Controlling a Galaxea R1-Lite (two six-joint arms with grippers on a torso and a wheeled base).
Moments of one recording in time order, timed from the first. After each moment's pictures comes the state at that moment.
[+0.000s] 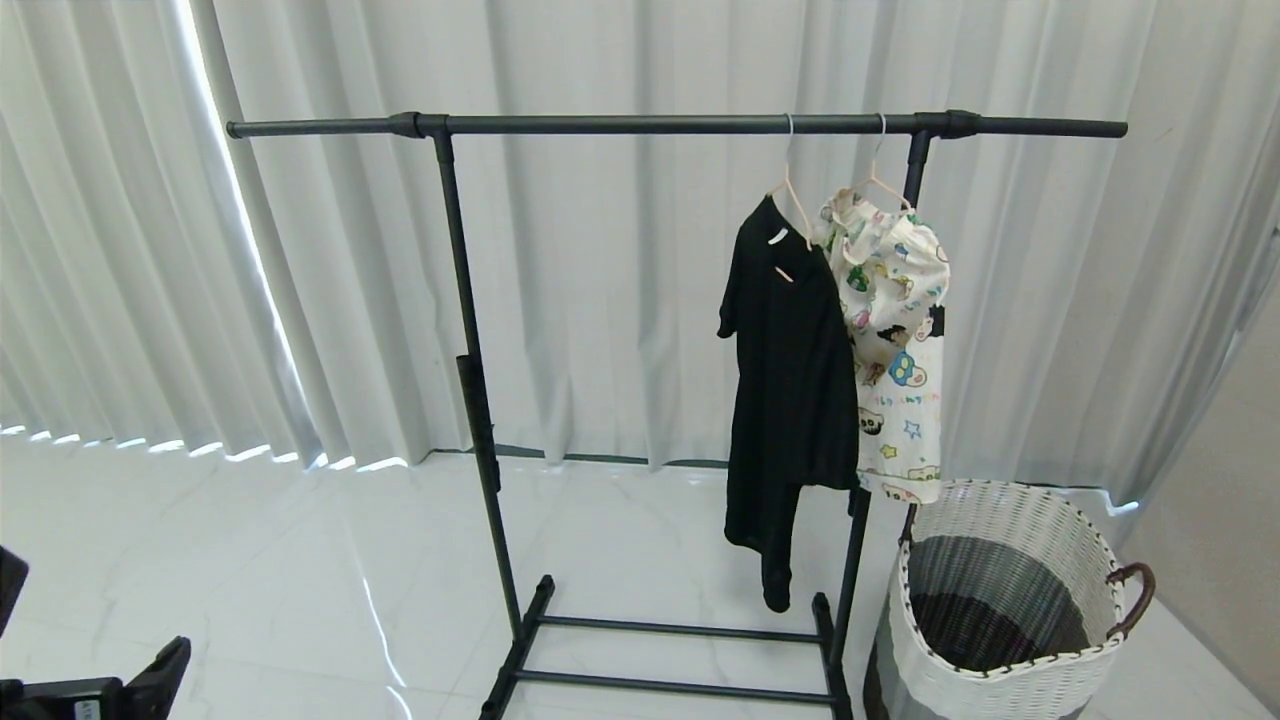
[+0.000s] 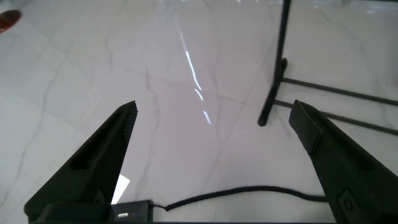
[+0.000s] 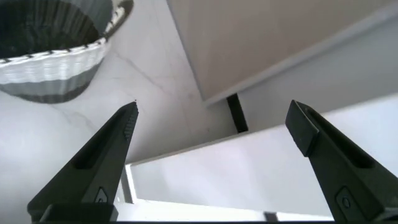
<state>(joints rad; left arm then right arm) -0.08 0.89 -0.24 -0.11 0.47 0.05 -0.13 0.96 -0.52 0.09 -0.54 -0.38</state>
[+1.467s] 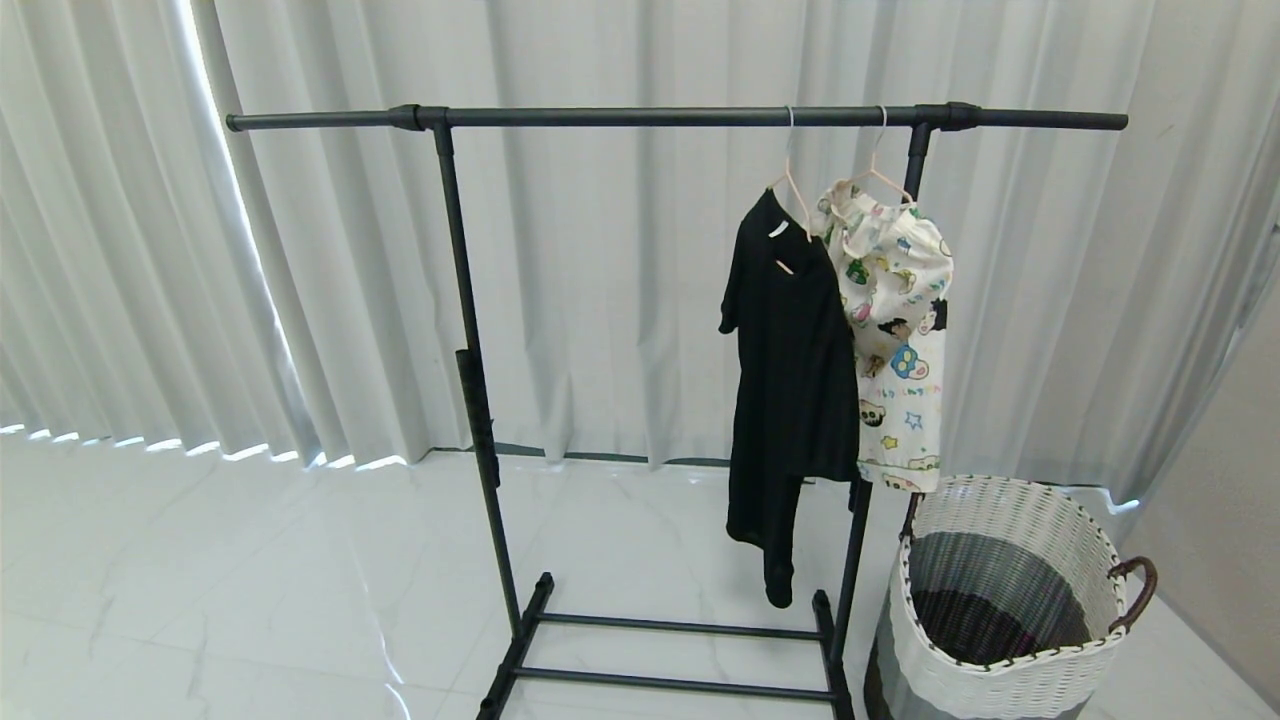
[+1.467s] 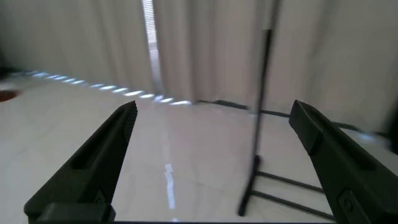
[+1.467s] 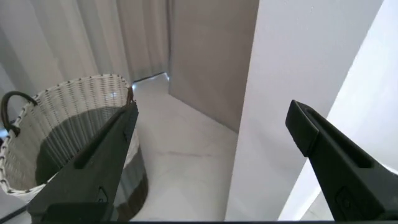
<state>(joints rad) -0.01 0.00 0.00 -0.05 0.21 0.12 -0.16 0.09 0.00 -0.10 -0.57 -0.04</state>
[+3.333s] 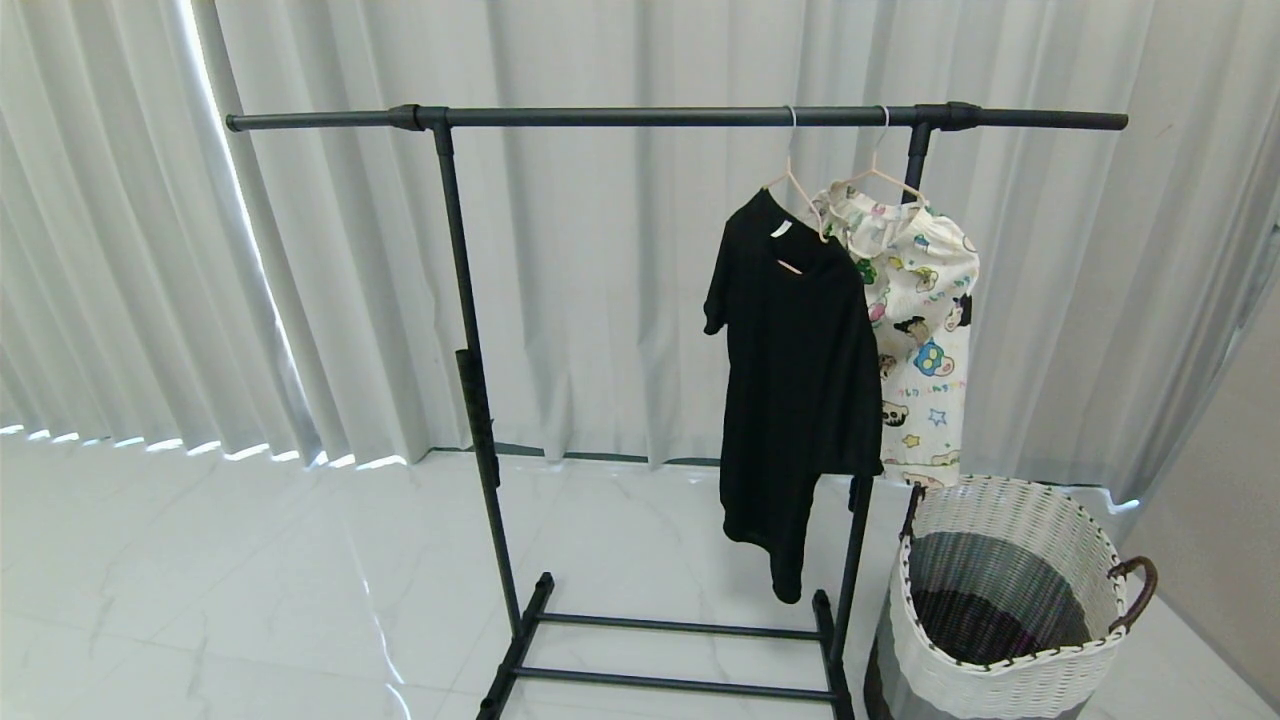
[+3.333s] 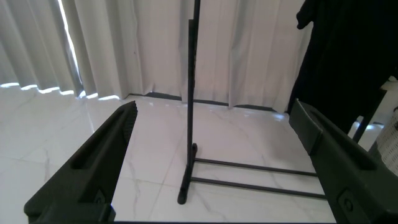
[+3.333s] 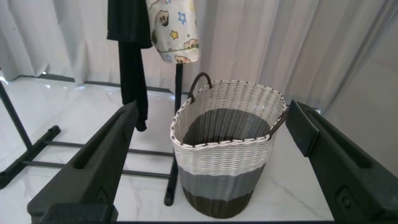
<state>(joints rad) -0.01 0.00 0.00 0.00 0.01 0.00 0.01 0.00 0.00 -0.01 0.06 -0.03</state>
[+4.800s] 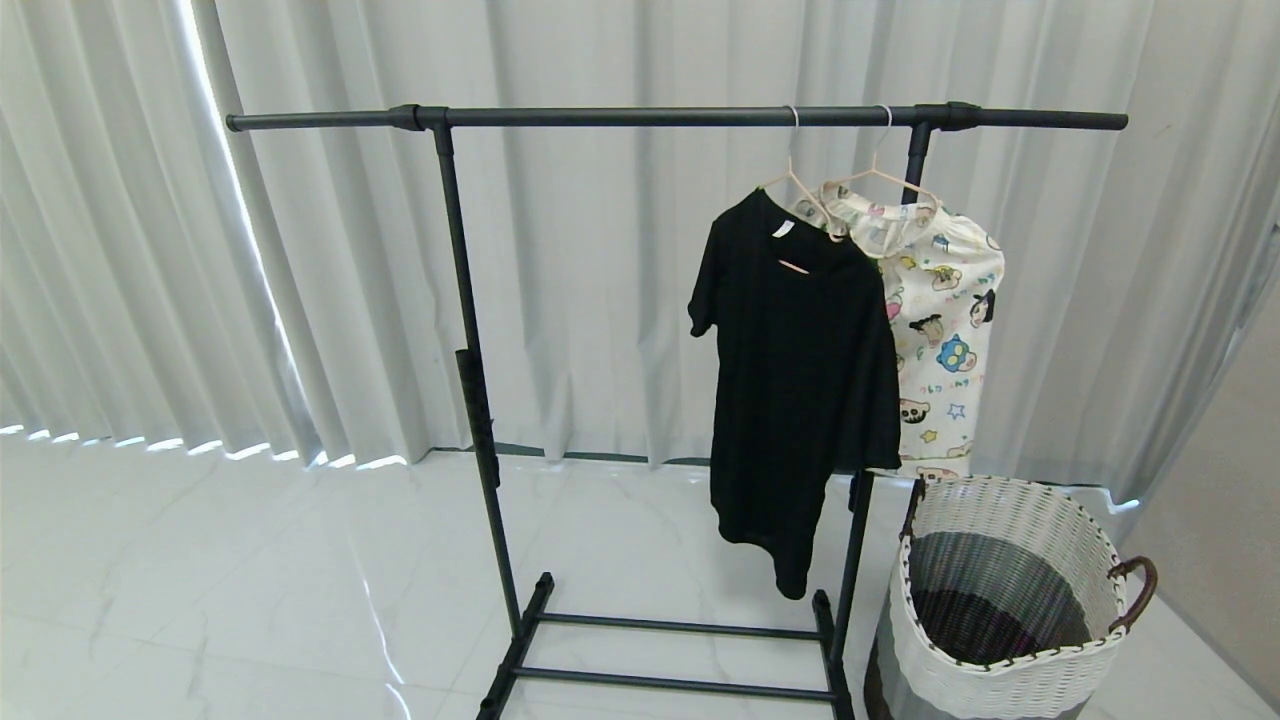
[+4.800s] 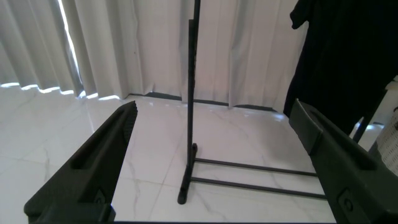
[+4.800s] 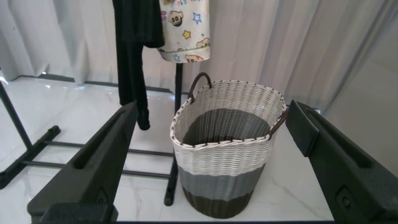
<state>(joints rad) -0.01 0.00 0.00 0.00 0.01 0.00 0.01 0.00 0.00 -0.01 0.06 -0.03</state>
